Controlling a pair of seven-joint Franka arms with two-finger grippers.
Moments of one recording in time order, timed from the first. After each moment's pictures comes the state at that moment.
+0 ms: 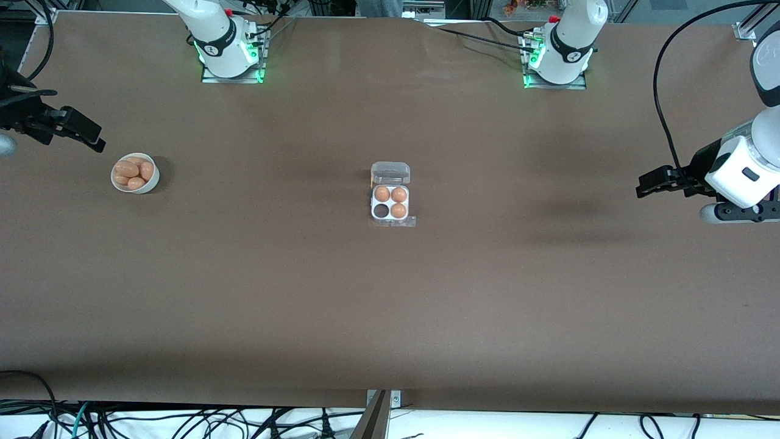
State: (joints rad) left arm 0.03 0.15 -0.02 -1.59 -0.05 1.66 -0.07; right arm 0.00 -0.05 0.00 -1.65 -0.02 1.63 0.14
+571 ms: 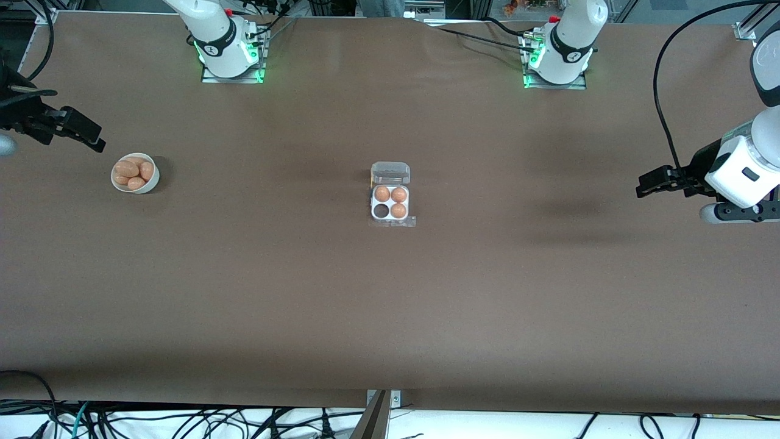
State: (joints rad) left arm 0.03 0.15 -0.02 -1.59 -0.05 1.66 -0.06; right arm 0.00 -0.04 0.00 -1.65 -0.02 1.63 0.14
